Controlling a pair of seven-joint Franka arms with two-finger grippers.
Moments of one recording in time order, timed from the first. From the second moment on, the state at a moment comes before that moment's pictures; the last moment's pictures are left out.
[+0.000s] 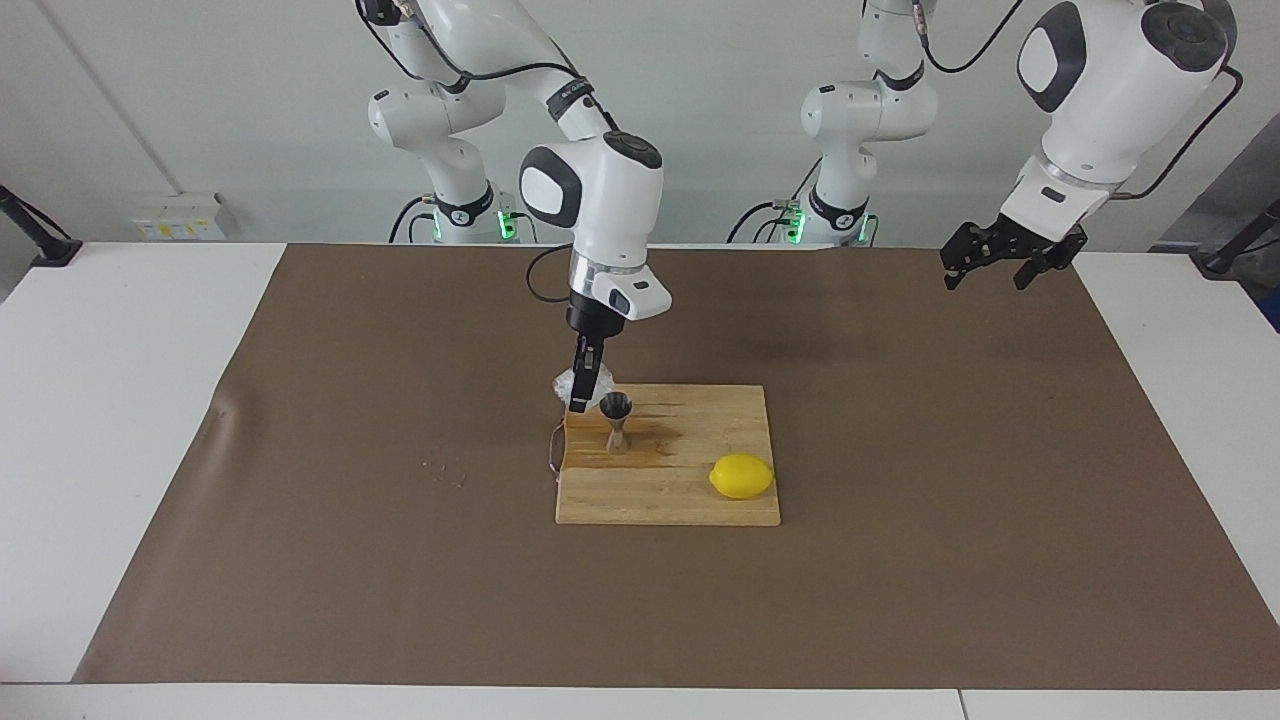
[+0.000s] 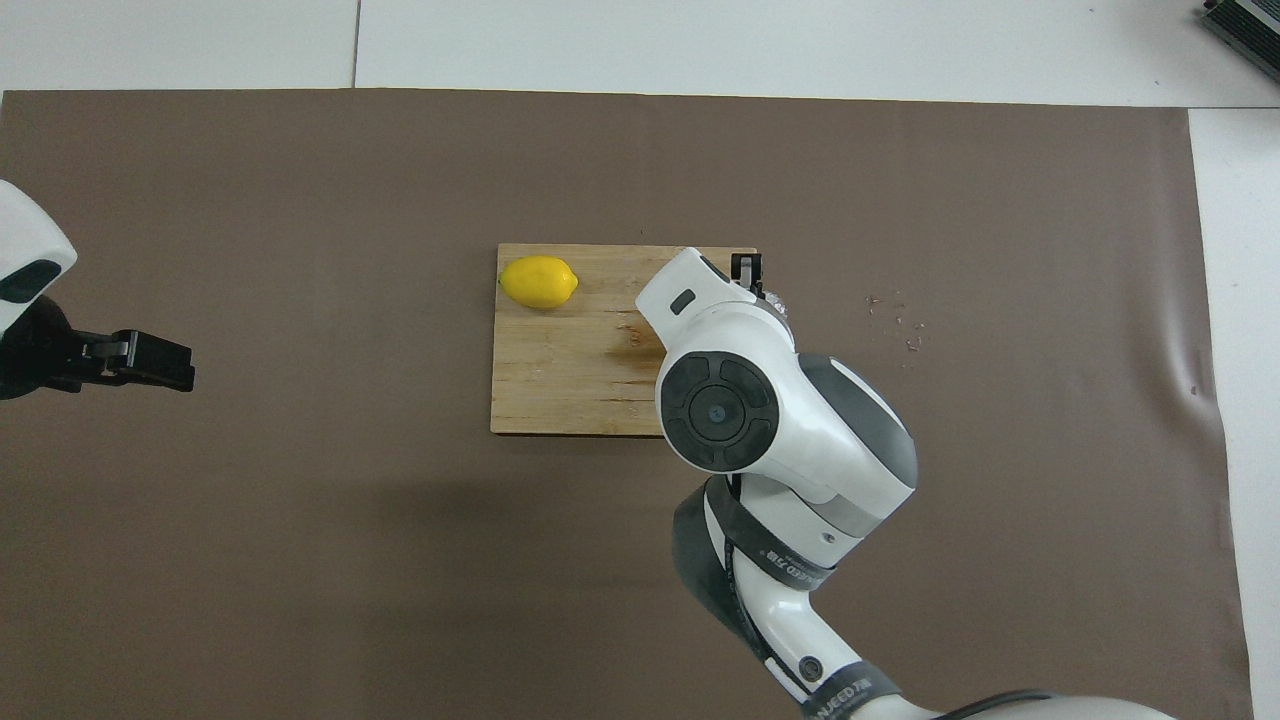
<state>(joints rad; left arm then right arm) -0.01 -0.09 -0.05 -1.77 -0.01 1.62 0.00 0.50 0.22 0.04 -1.83 -0.51 2.20 -0.70</state>
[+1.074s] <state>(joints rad) -0.01 -0.09 -0.05 -1.77 -0.01 1.61 0.00 0.49 0.22 0.04 -1.83 -0.46 2.24 -0.64</state>
